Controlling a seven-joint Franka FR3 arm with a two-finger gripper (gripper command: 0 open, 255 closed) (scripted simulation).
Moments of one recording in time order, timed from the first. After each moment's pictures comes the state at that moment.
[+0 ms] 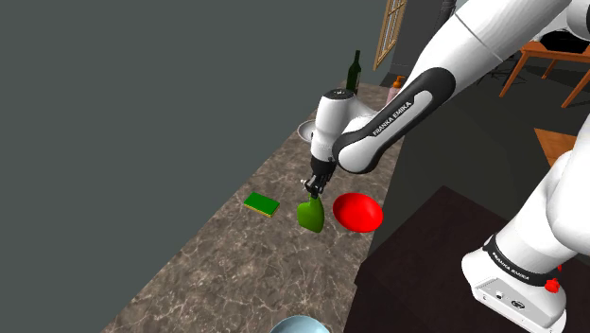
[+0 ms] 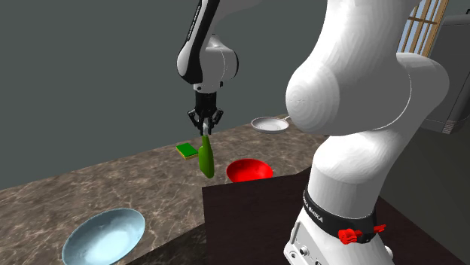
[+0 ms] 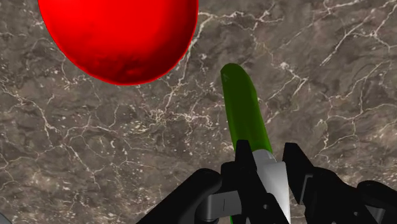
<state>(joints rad) 0.18 0.20 0.23 -2.39 -0.02 2.67 0.22</state>
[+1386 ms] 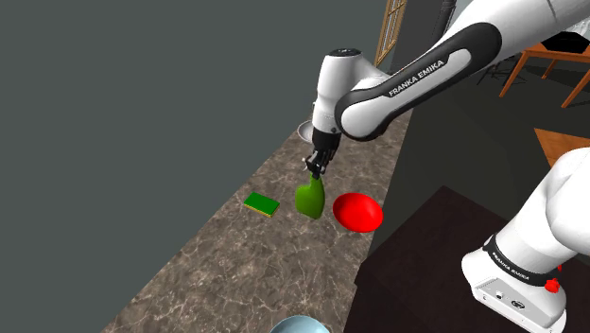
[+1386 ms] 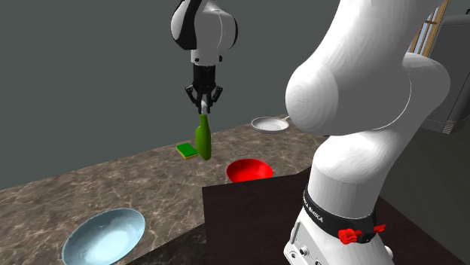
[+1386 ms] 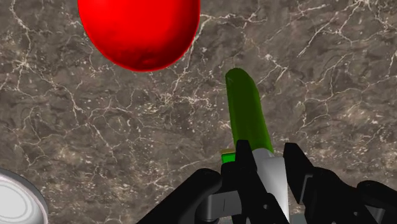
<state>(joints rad) 0.16 0.01 0.25 -2.34 0.05 2.44 0.17</state>
